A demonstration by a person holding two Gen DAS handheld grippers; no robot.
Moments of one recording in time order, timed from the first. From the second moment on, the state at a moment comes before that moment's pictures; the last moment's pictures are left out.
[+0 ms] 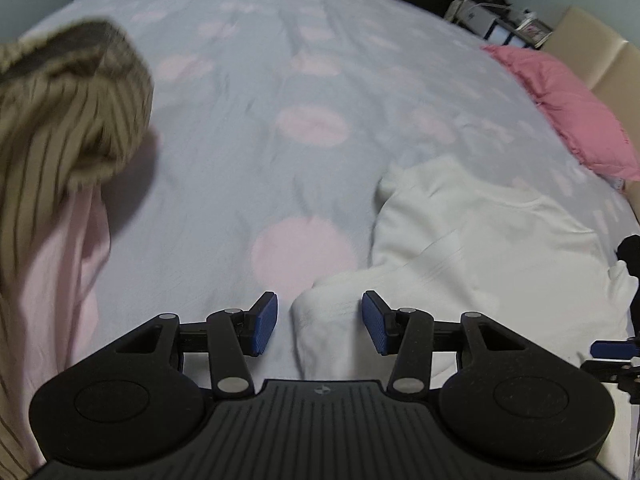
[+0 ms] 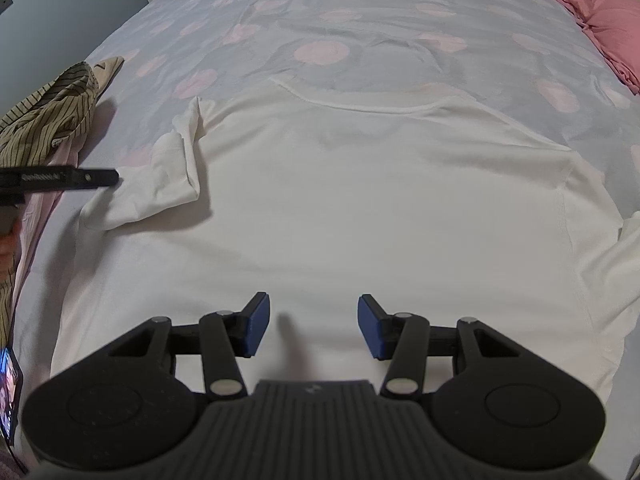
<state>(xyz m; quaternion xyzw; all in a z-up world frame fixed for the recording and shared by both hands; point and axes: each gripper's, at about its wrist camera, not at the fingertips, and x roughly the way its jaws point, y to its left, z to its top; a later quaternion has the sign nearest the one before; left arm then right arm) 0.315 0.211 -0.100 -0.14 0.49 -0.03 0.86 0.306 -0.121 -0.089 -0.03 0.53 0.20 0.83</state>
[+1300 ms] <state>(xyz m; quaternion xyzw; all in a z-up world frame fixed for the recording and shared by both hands) 0.193 0.120 -0.081 0.06 0.47 -0.28 0.83 0.293 -0.096 -0.068 0.00 0.50 0.25 0.83</state>
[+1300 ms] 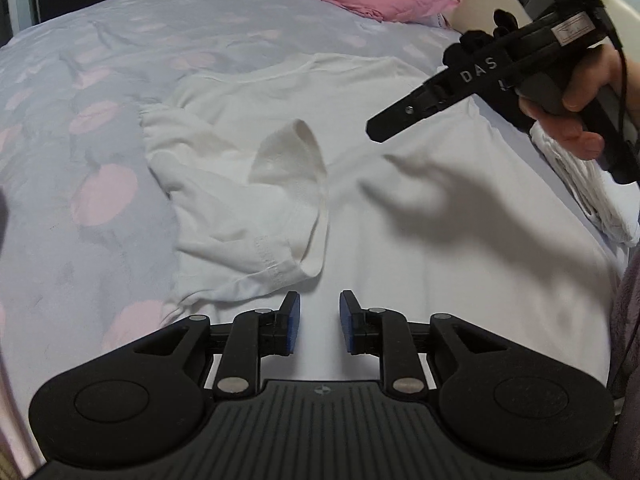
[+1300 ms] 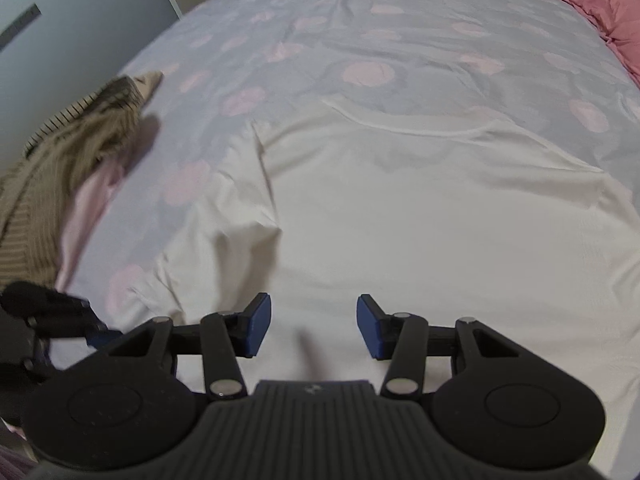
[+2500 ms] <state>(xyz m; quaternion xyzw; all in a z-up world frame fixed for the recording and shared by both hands) 0.215 0.172 -0.100 0.11 0.45 -0.12 0.88 0.311 -0.079 -0.124 0.14 0.57 0.23 0.77</state>
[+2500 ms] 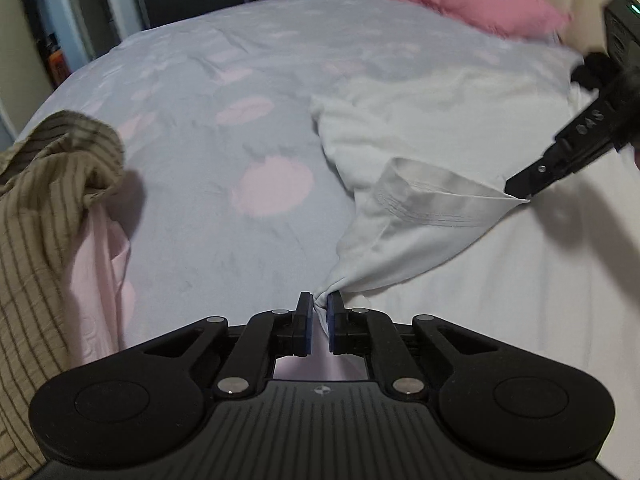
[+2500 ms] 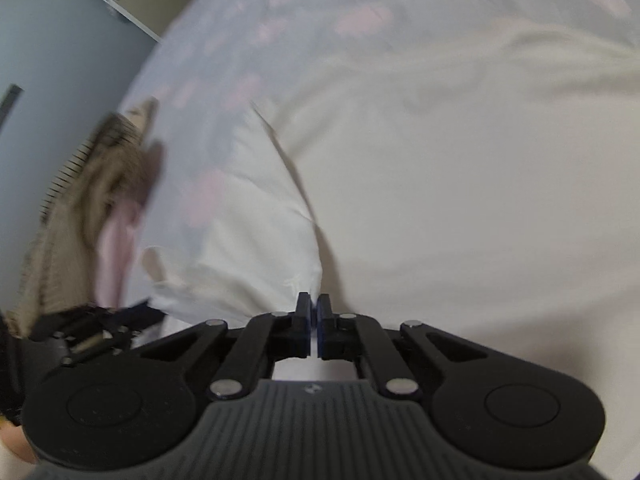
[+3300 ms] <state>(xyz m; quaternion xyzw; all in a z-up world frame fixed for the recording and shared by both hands) 0.236 0.187 -0.057 -0.01 0.43 -0.11 0.89 0.298 -0.019 -0.106 0.09 0.49 0.33 0.80</state>
